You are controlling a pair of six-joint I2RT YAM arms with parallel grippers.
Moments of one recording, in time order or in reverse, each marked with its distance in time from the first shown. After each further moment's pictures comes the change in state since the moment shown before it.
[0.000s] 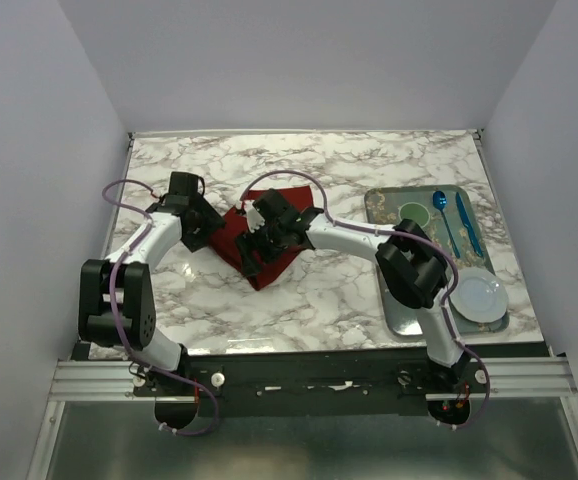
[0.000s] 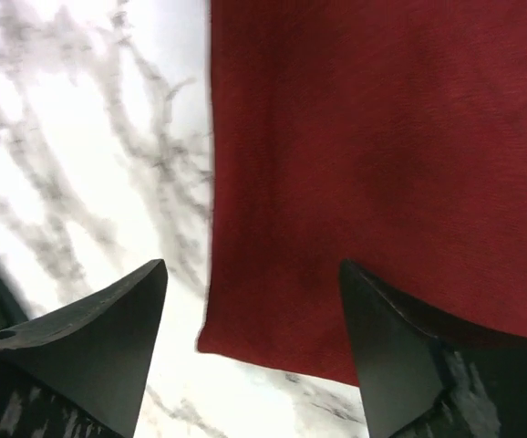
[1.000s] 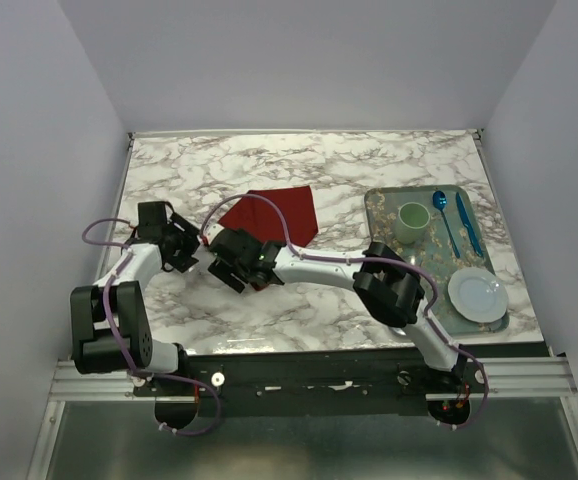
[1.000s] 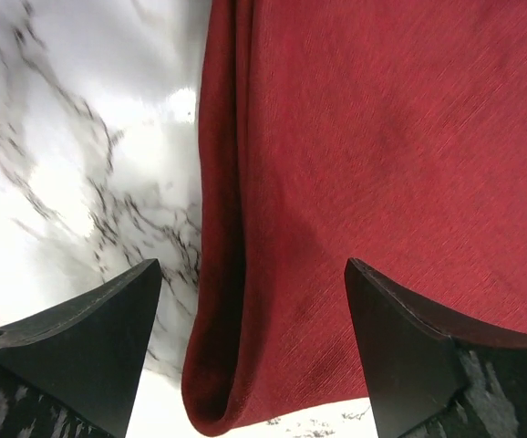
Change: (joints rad) left arm 0.211 -0.167 -0.301 0.219 0.236 -0.048; right arm 0.262 0.083 0.131 -0.031 0.731 -0.204
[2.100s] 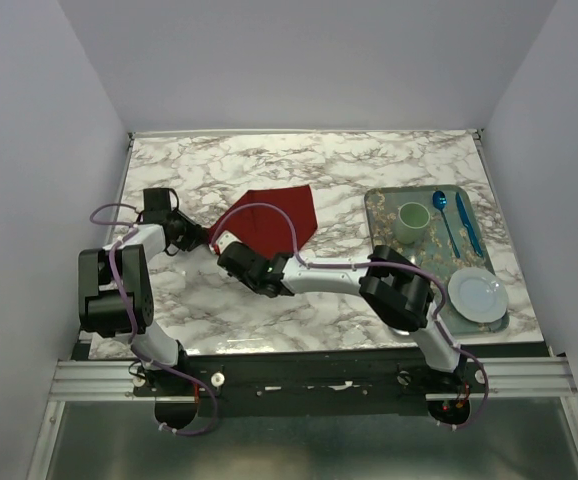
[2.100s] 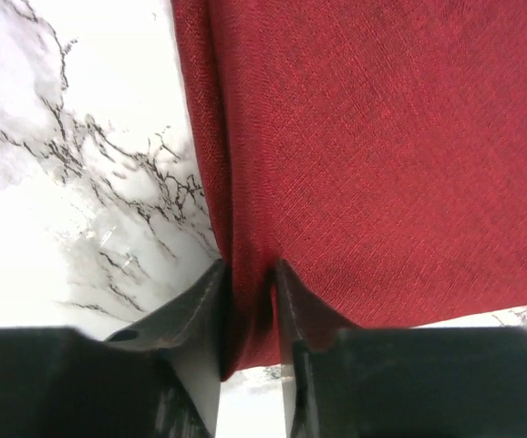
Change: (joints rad) left arm -0.003 0.235 0.138 0.101 0.011 0.021; right arm 0.027 -0.075 -0.180 0.048 0.086 0.071
